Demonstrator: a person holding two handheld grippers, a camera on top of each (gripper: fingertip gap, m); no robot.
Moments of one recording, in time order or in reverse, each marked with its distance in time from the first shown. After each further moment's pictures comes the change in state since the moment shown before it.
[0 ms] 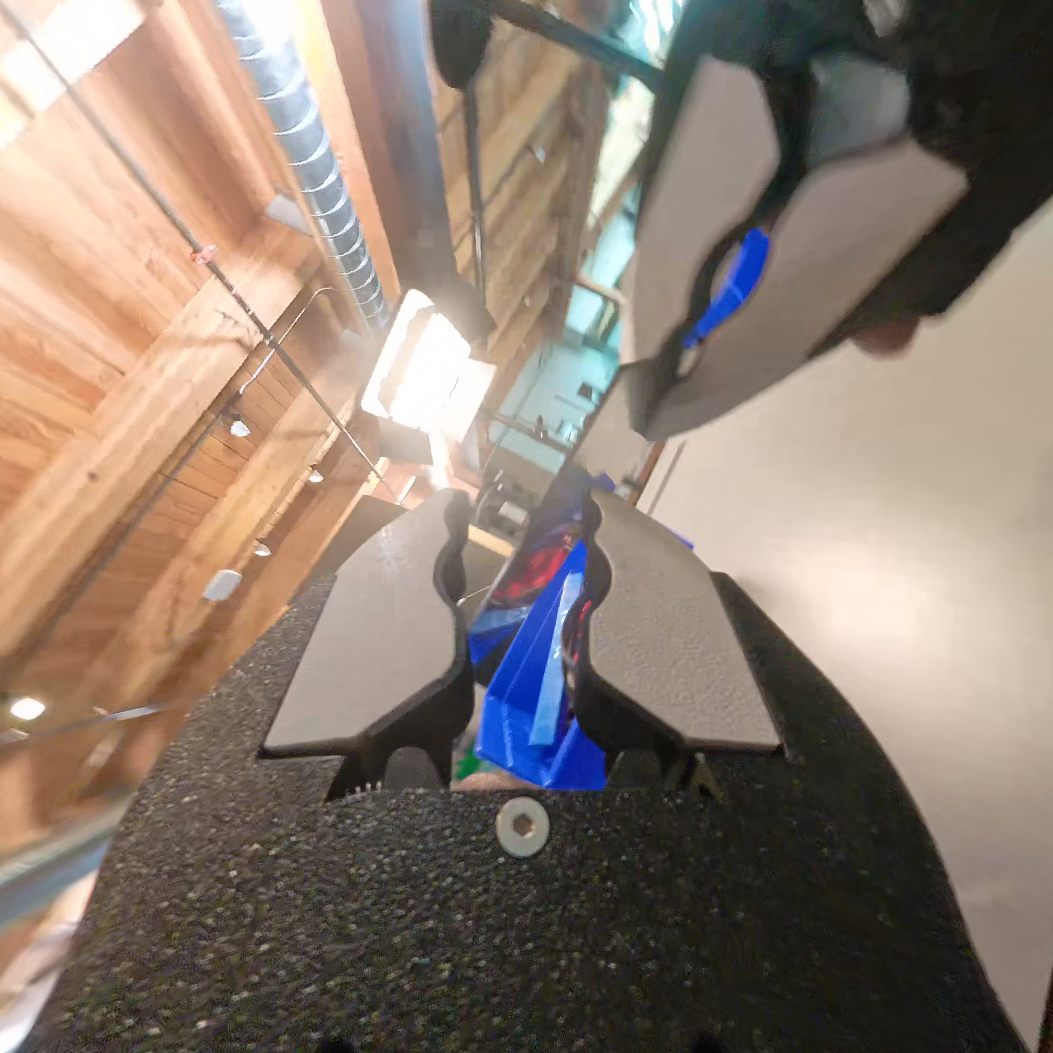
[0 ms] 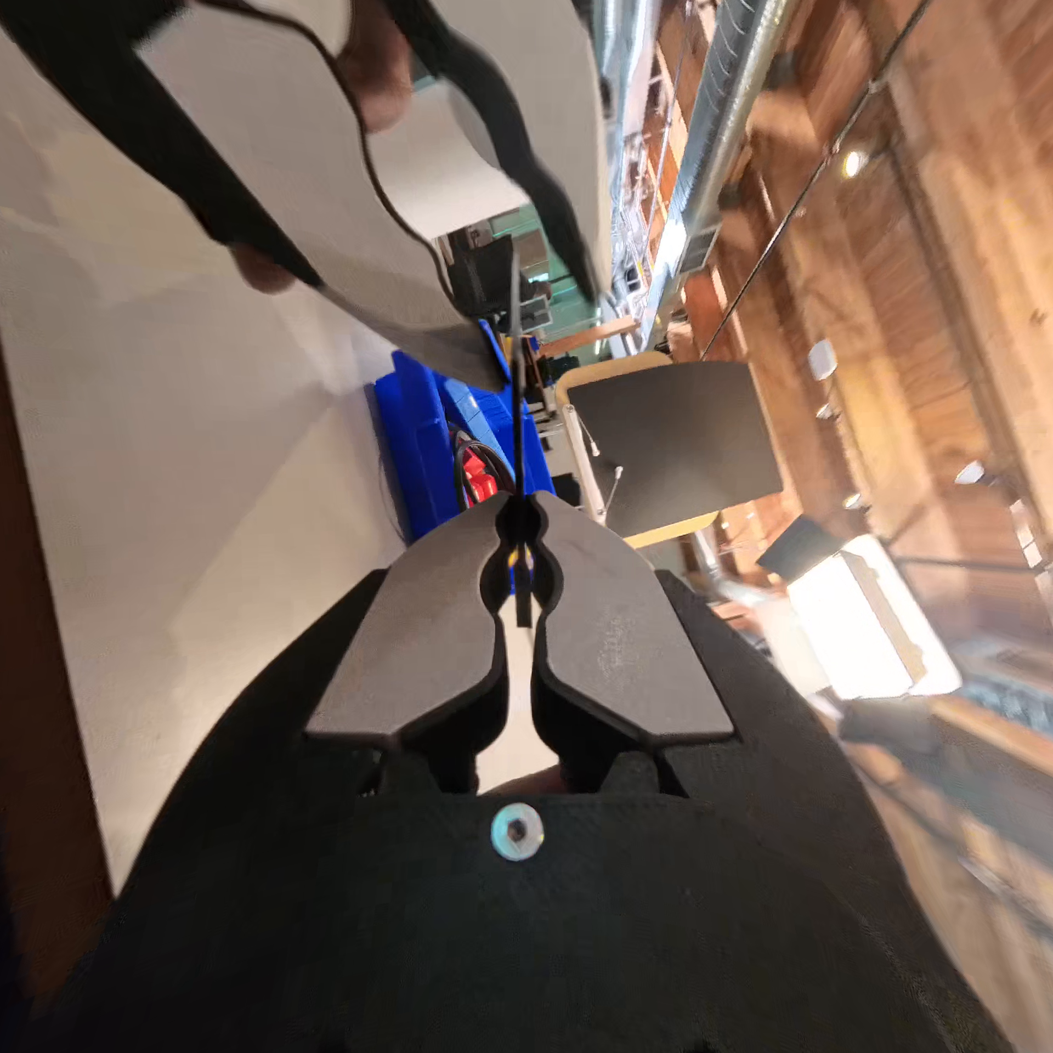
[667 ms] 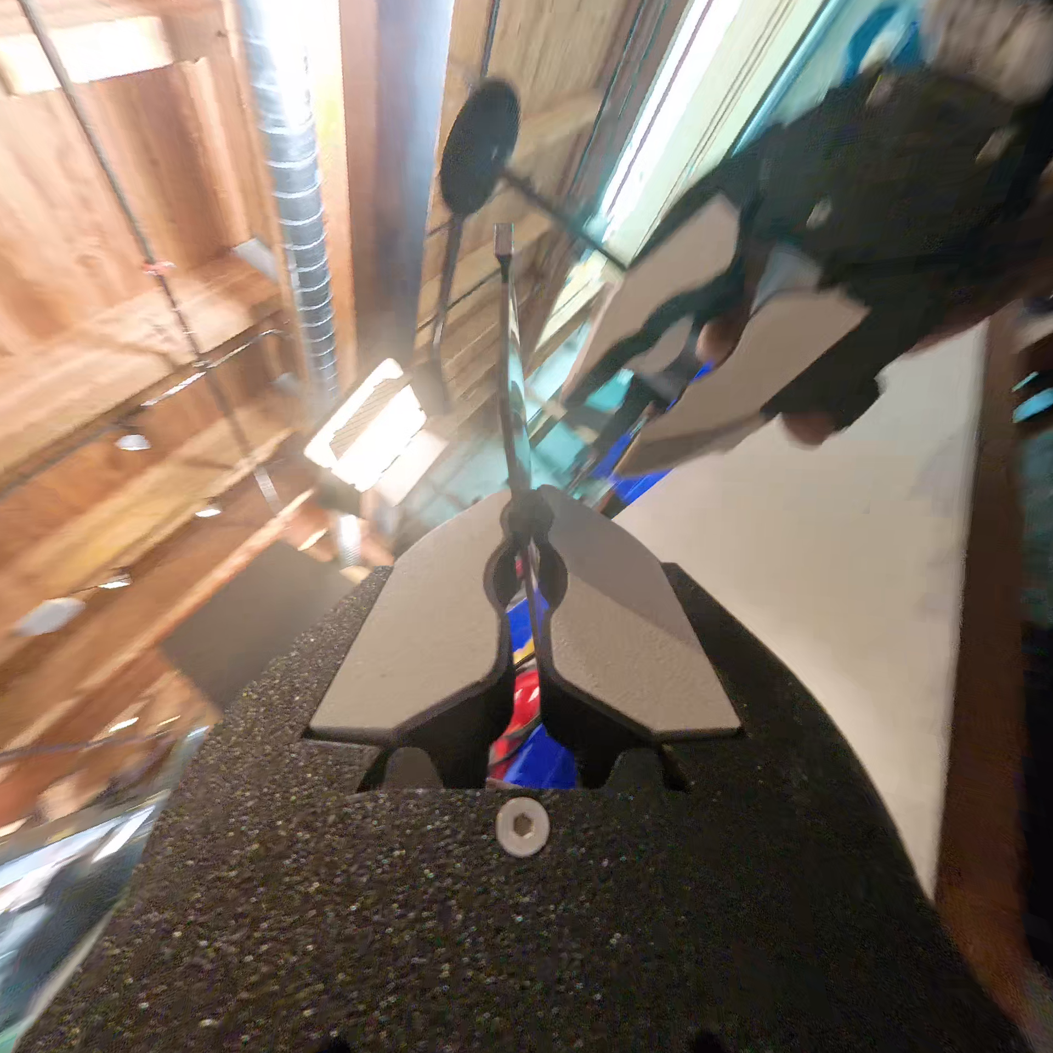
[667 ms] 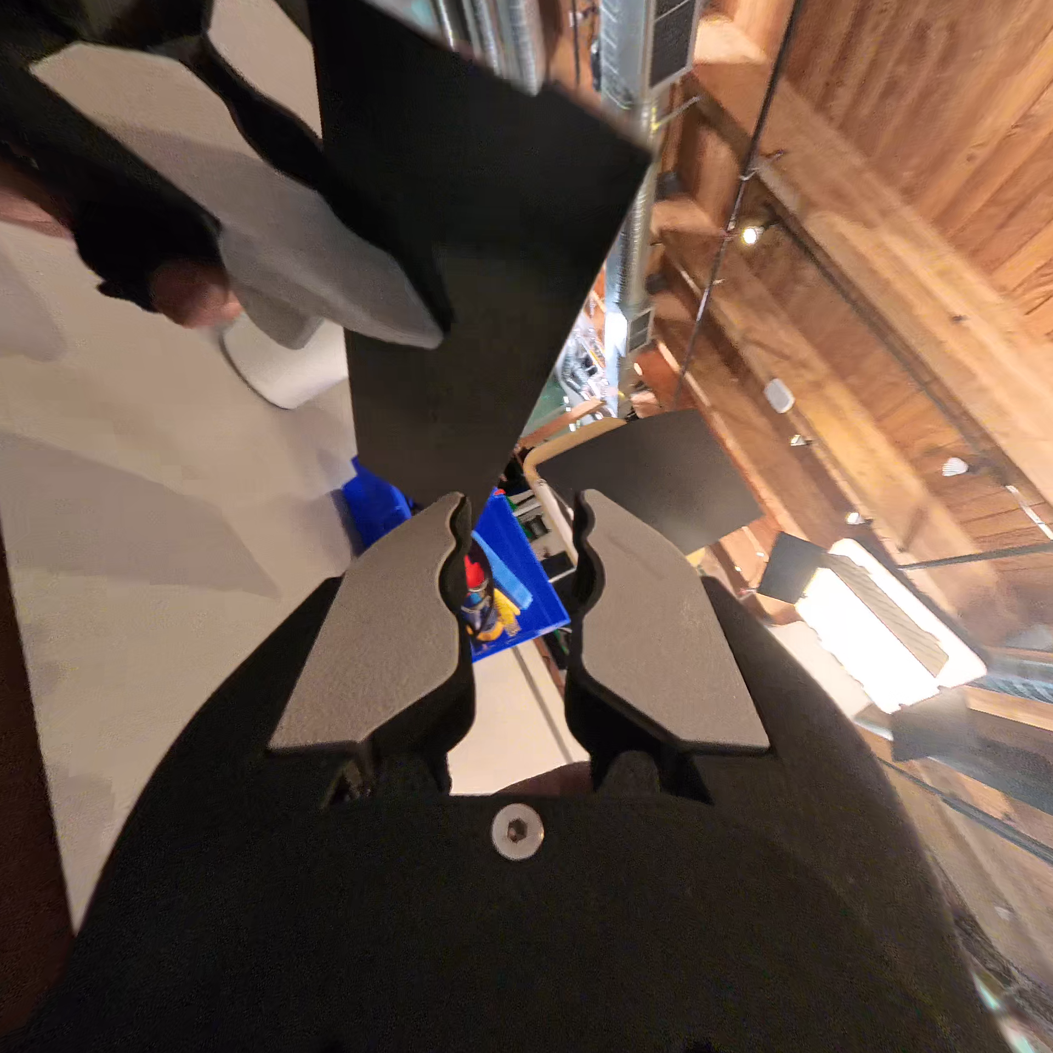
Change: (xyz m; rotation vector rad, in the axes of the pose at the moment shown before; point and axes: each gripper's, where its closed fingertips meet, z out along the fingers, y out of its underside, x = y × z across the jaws) left arm -0.008 -0.028 -0.012 0.181 0.072 -0.244; right arm 0.033 -0.015 -0.021 0.193 0.097 0.154
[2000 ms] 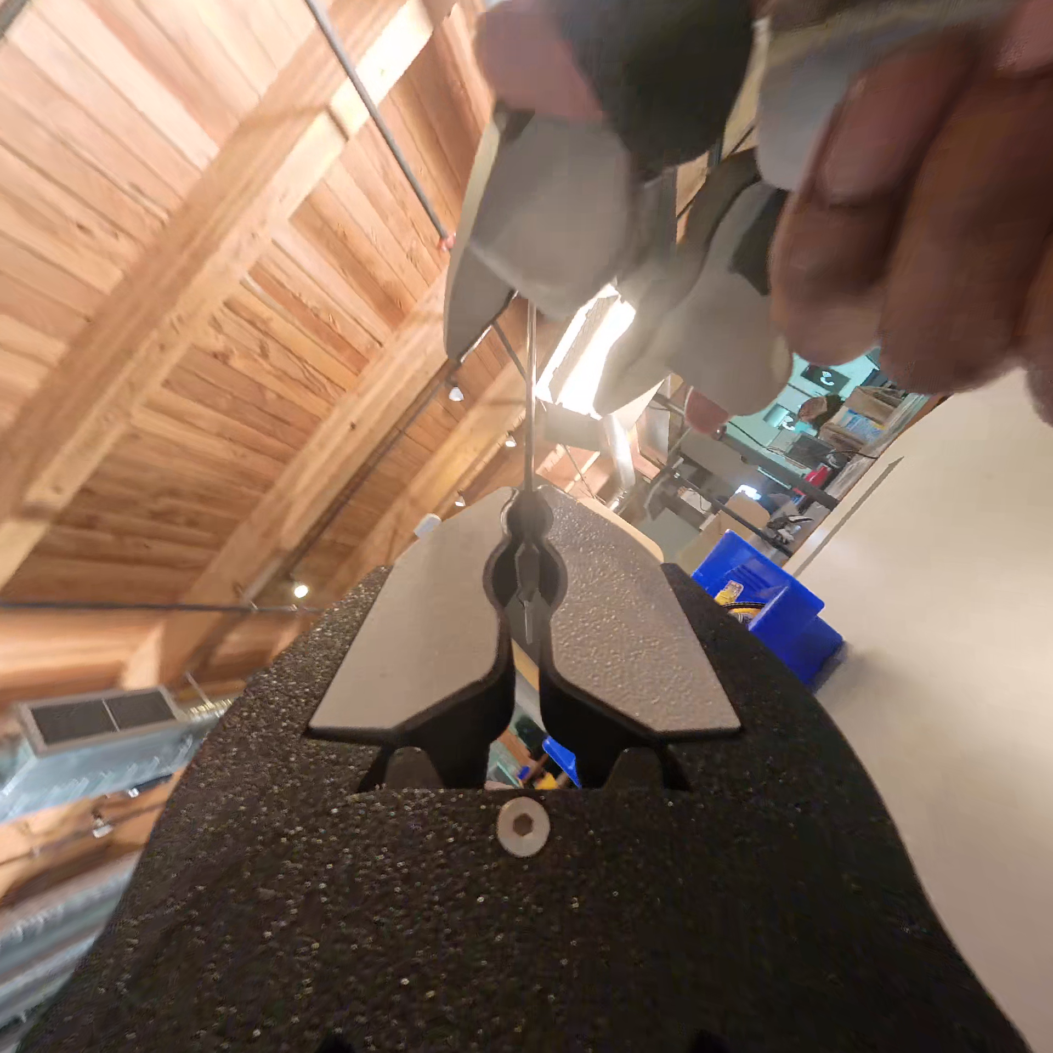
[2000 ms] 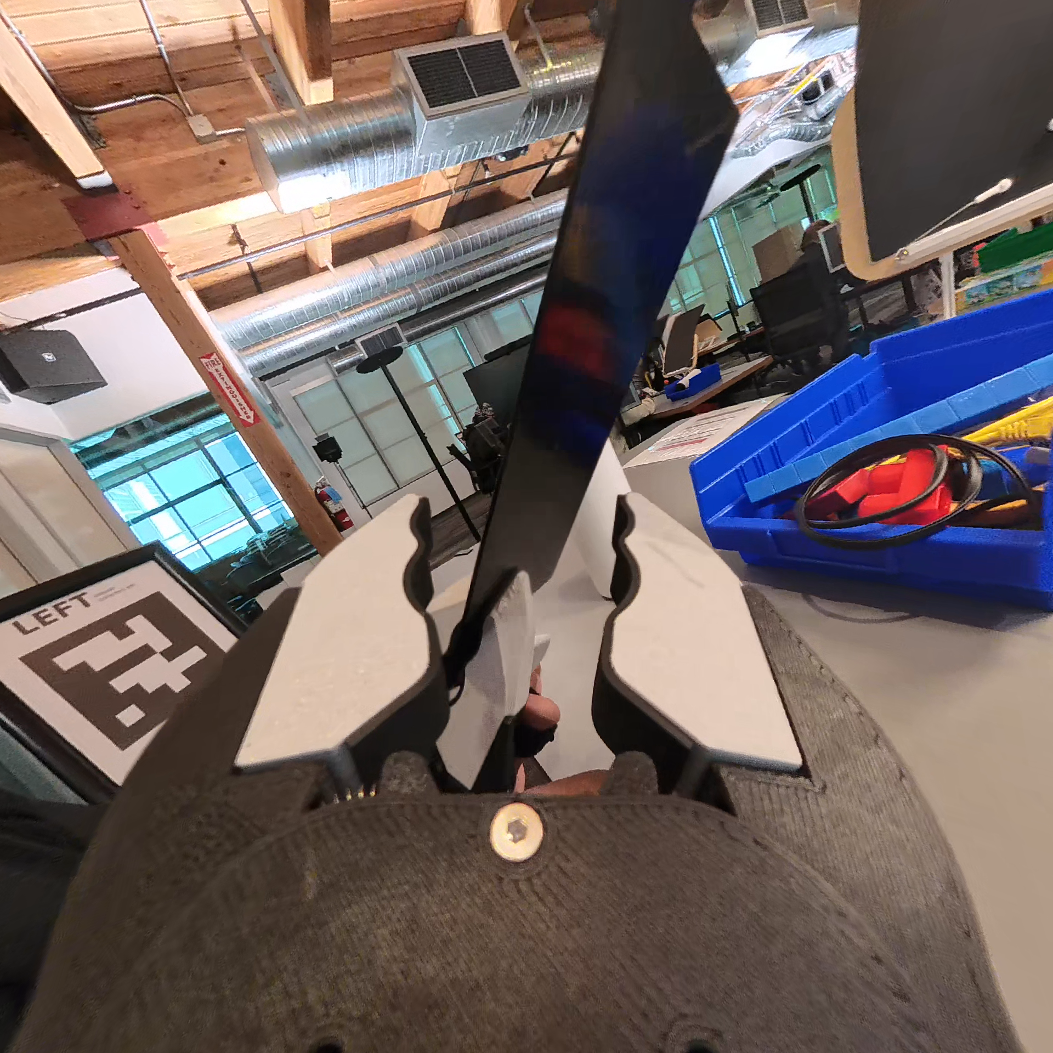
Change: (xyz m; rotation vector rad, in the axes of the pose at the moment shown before) left arm 0.001 0.008 0.012 -0.187 -0.489 0.367; right arm 0.018 -0.017 0.017 0.141 -0.209 1.629
